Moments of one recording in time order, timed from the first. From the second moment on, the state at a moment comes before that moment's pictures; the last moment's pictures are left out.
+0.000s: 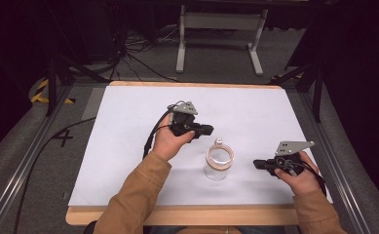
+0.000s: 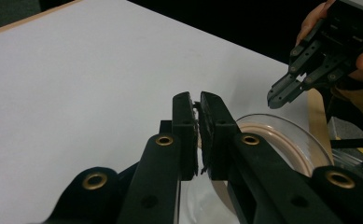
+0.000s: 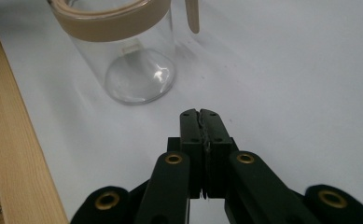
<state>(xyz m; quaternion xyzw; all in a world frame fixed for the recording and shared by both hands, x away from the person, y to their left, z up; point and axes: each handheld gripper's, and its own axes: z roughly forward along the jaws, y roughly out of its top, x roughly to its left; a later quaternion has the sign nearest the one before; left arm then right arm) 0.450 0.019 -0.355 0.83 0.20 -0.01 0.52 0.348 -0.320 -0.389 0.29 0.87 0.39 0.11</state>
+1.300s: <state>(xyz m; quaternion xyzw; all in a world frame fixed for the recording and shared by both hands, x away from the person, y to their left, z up) 0.458 -0.005 -0.372 0.84 0.20 -0.06 0.50 0.328 -0.286 -0.381 0.24 0.86 0.44 0.08</state>
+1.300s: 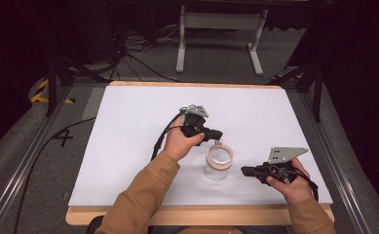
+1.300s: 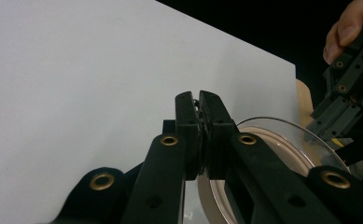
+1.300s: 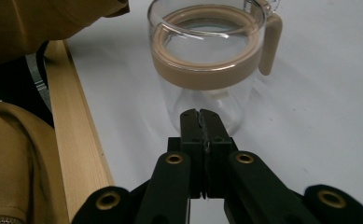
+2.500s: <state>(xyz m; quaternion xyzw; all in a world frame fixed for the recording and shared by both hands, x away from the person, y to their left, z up) 0.464 -0.006 -0.379 0.84 0.22 -0.07 0.50 0.328 -0.259 -0.382 0.24 0.85 0.47 0.10</state>
